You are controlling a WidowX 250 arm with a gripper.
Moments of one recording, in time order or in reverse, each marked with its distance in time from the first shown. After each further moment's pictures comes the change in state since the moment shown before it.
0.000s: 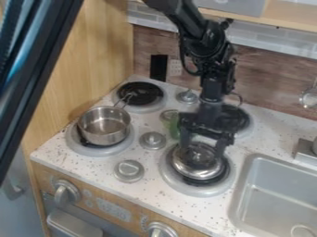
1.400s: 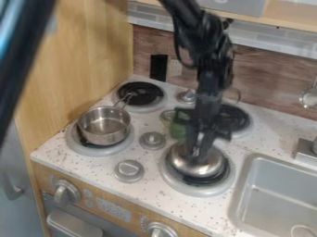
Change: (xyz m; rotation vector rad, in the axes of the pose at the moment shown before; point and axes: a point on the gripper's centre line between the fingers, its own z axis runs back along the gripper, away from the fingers) arm -0.006 0.011 0.048 -0.004 -0.092 -0.023
